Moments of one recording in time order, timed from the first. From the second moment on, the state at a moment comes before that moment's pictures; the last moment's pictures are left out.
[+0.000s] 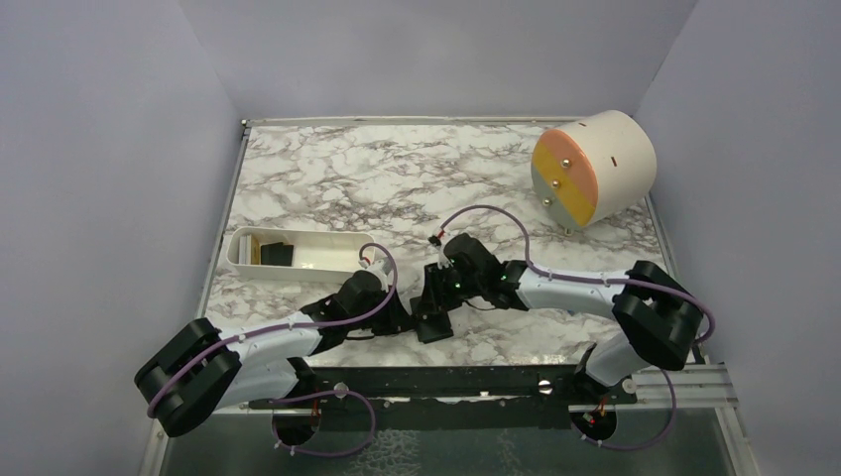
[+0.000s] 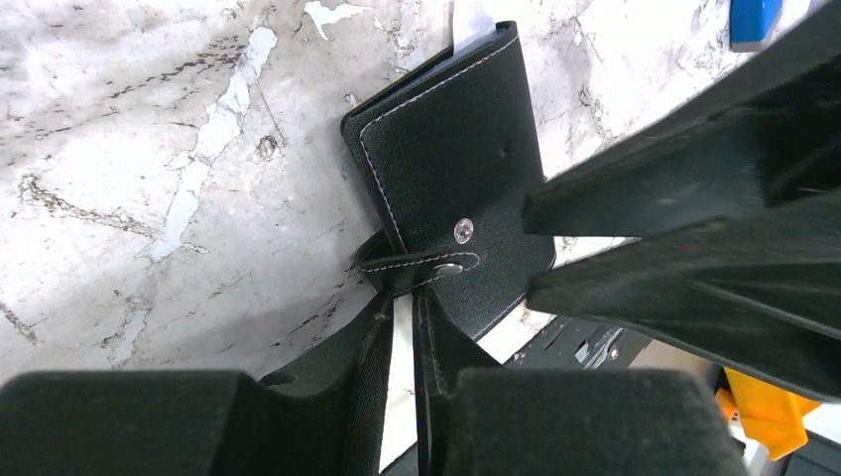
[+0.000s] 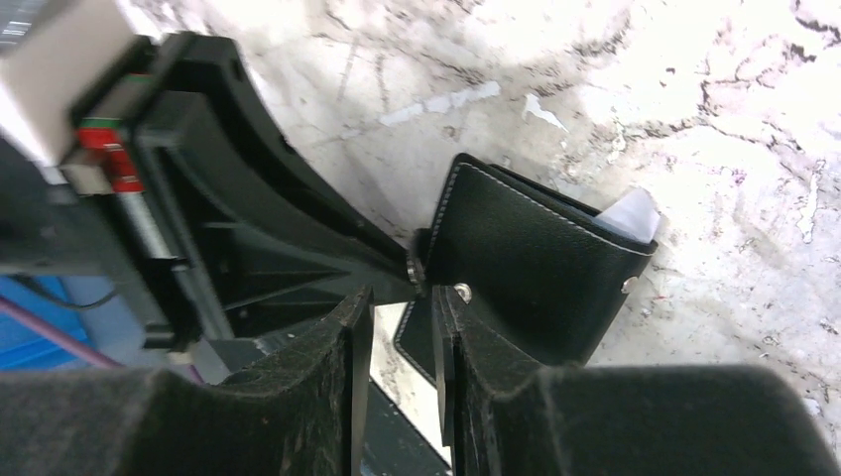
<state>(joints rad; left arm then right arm) -0.82 1.11 0.24 0.17 0.21 -0.91 0.96 1.54 0.78 -0.01 -0.24 0.65</state>
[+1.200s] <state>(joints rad) -0.82 1.11 0.24 0.17 0.20 -0.91 0.96 1.62 0.79 0.02 -0.28 0.62</state>
